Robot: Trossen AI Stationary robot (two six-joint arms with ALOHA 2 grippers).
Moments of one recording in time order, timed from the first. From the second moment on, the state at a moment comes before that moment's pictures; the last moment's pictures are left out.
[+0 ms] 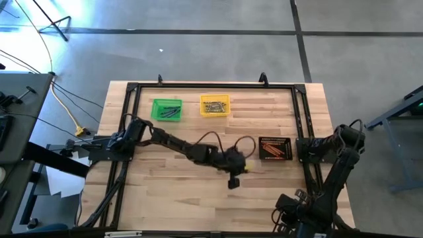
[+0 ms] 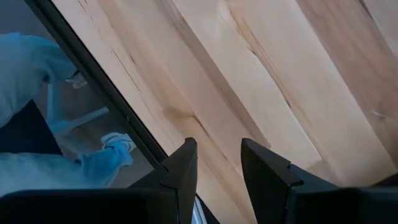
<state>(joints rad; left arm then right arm) -0.22 2.19 1.52 0.07 -0.06 -0.27 1.09 1.74 1.35 -1.06 0.14 1.70</state>
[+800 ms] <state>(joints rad) -0.02 2.20 1.72 0.15 0.03 -0.02 1.10 1.74 1.35 -1.25 0.15 1.70</state>
